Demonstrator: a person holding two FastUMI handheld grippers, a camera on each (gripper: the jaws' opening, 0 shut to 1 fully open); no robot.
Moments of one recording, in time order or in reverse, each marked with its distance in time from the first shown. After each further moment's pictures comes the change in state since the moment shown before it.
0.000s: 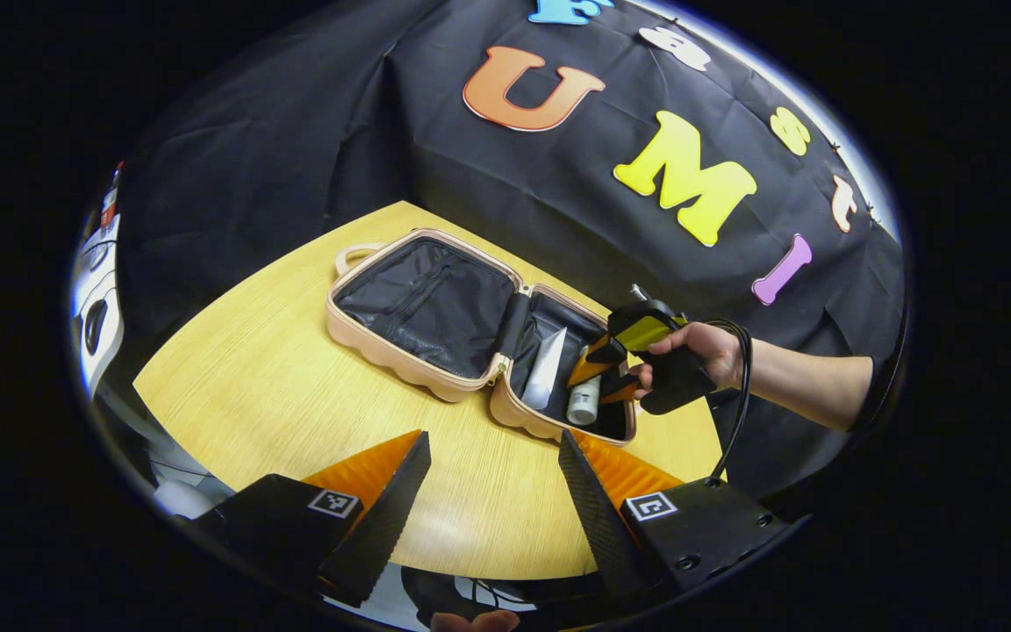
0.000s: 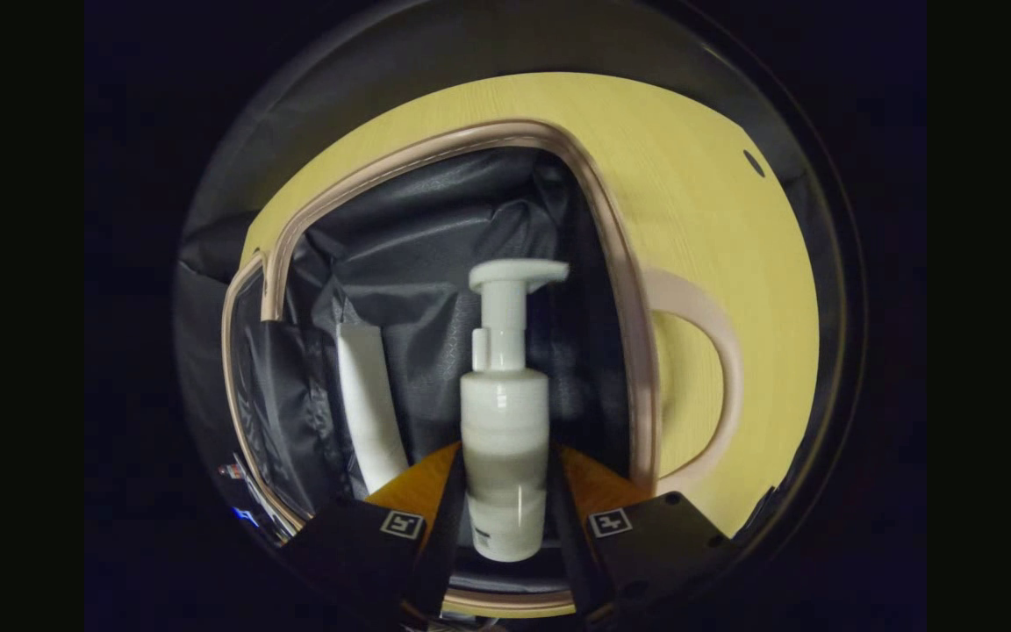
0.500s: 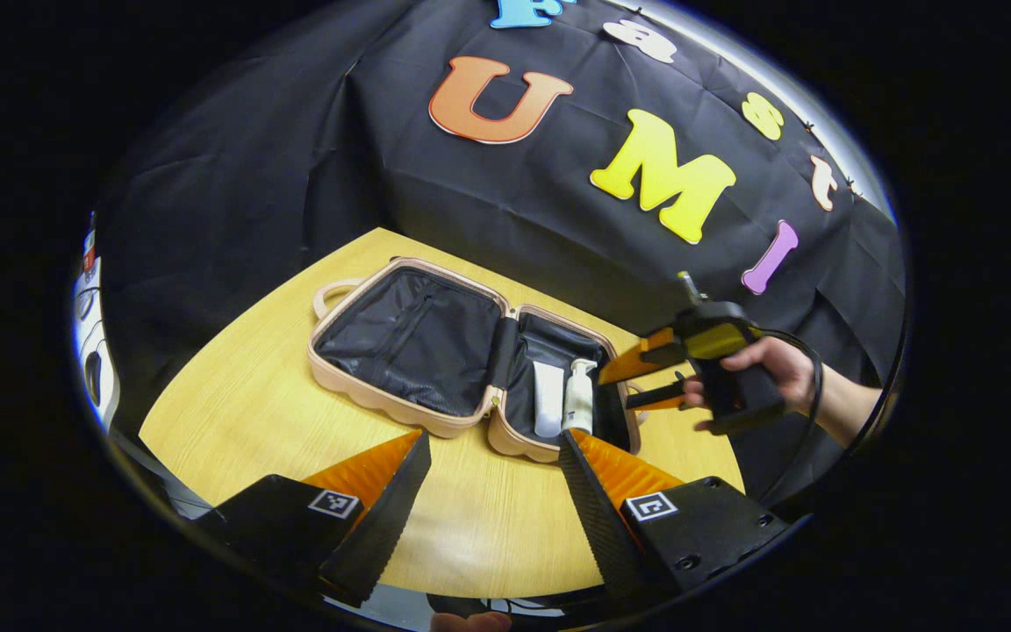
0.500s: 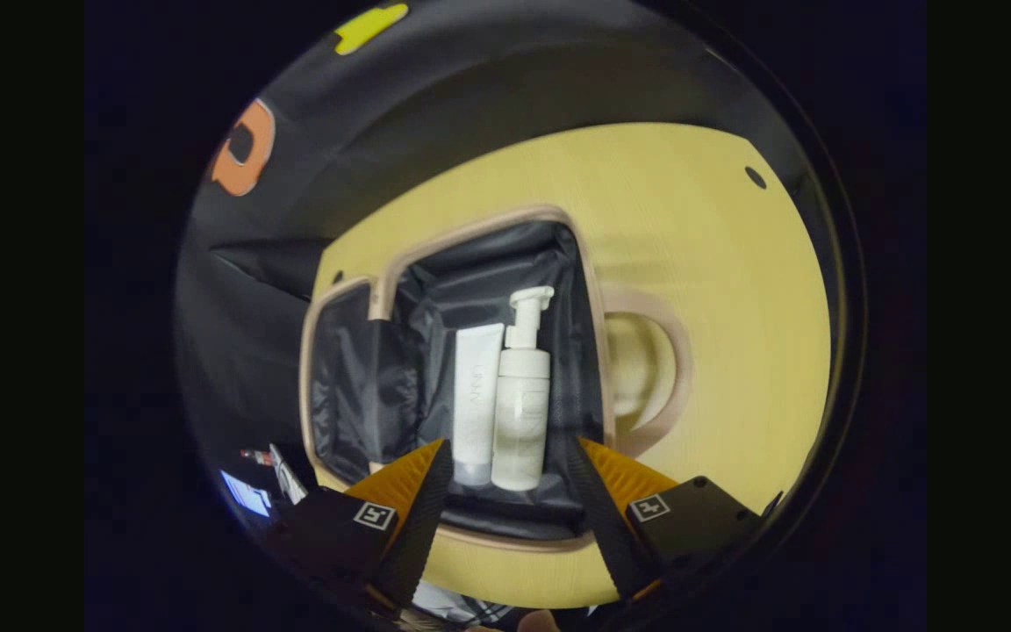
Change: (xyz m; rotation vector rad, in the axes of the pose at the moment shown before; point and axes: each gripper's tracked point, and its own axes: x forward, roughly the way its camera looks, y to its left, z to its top) left arm 0.023 0.011 0.037 0.083 -0.056 -0.036; right arm -0.117 -0.008 -0.021 -0.087 -0.205 0.313
